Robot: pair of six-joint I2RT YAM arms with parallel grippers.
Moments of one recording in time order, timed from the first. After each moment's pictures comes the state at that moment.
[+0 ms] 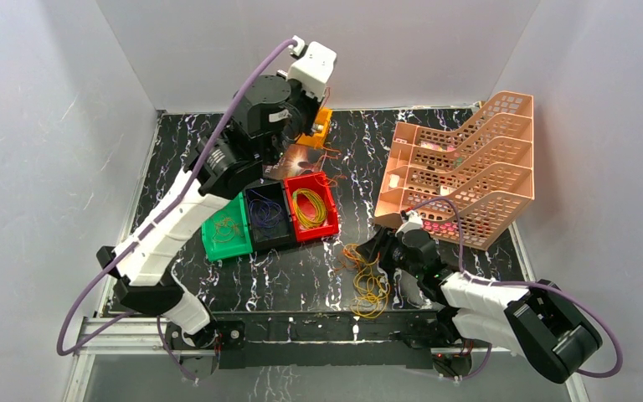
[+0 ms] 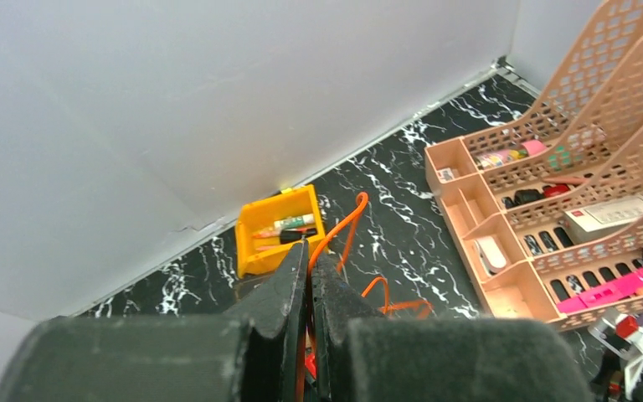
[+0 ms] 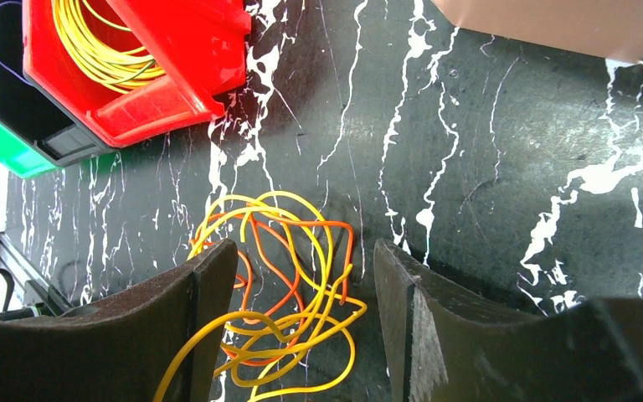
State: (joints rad) left arm -0.92 1.57 2.10 -0.65 -0.47 0.20; right arm 0.65 1.06 0.12 0.44 -0.05 0.79
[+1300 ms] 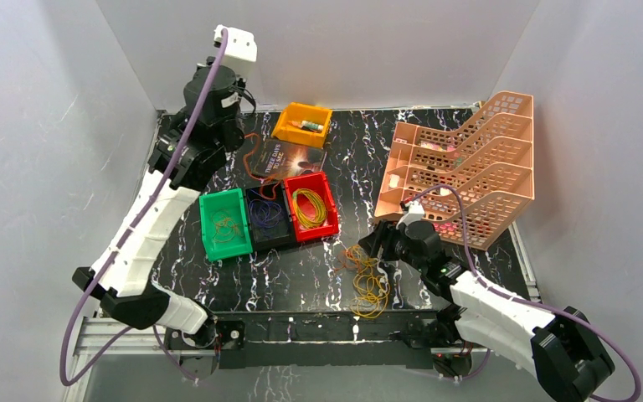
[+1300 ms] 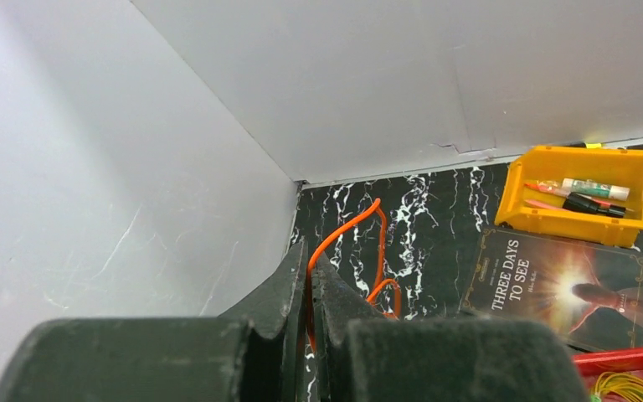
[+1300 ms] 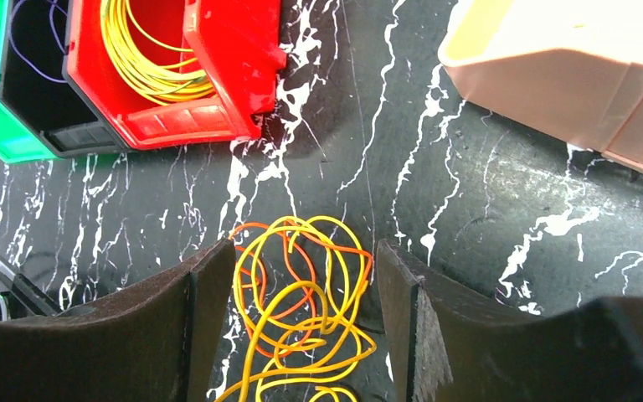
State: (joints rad) left arm -0.66 1.43 1.91 -0.59 -0.88 0.39; right arm 0.65 0.88 0.24 0.17 -0.02 0.63
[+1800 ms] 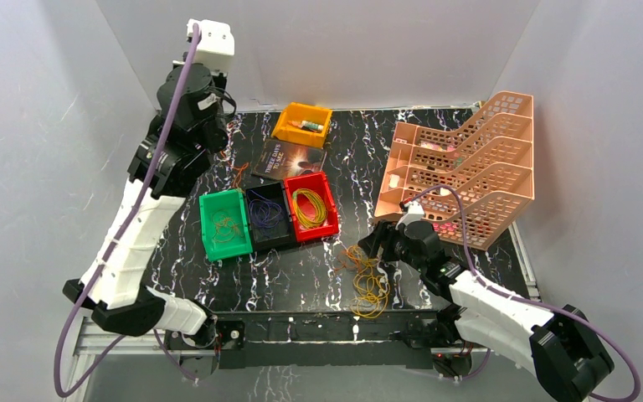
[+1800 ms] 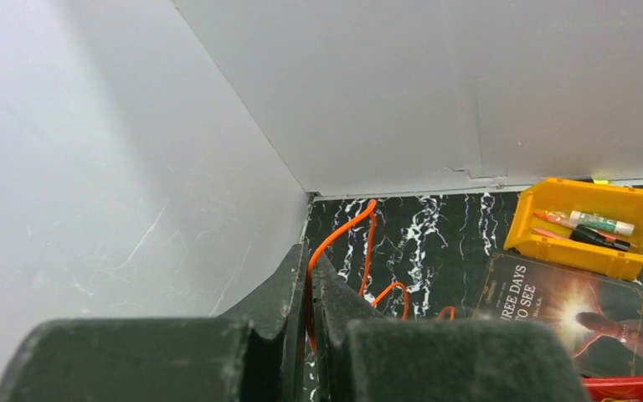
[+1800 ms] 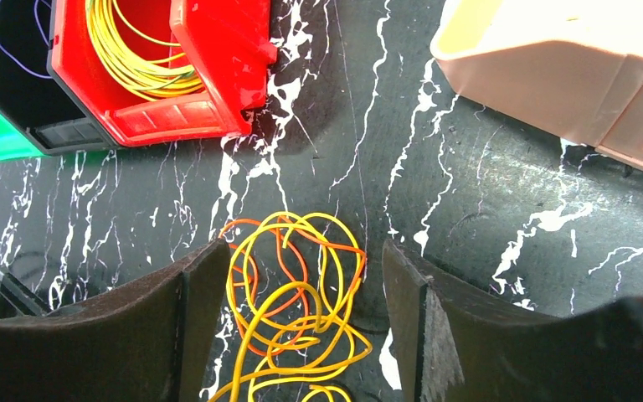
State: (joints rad) left arm -0.61 1.40 1.96 -0.60 -0.89 0.38; right arm 0.65 0.89 0.24 0.16 -0.02 0.62
